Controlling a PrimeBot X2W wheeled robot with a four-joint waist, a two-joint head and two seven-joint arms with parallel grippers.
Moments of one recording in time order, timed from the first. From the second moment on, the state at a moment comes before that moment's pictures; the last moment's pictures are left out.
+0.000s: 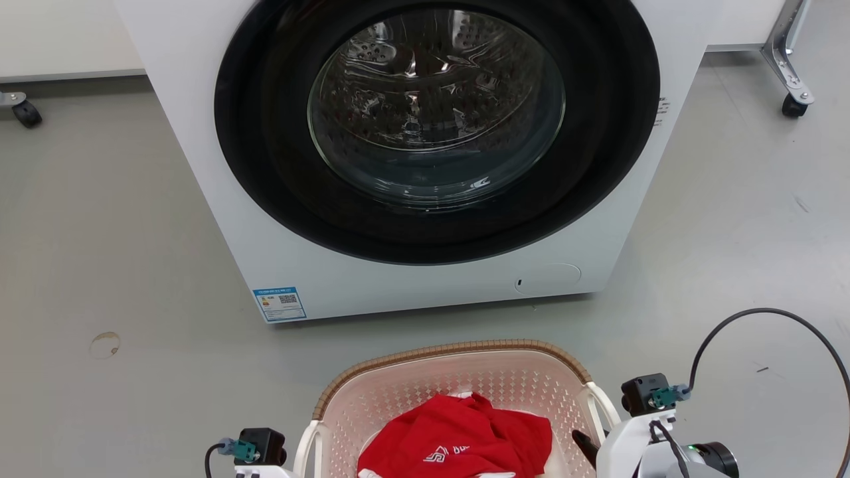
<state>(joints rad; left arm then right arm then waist) -0.45 0.25 -1.27 1.00 -1.39 -0.14 -0.01 -0.46 0.08 1.12 1.12 1.08 0.14 -0.05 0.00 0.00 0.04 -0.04</state>
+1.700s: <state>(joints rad) -0.45 0.26 -1.29 1.00 -1.41 -0.14 -0.02 -0.47 0.08 1.20 1.13 1.16 0.14 -0.08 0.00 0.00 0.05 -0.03</state>
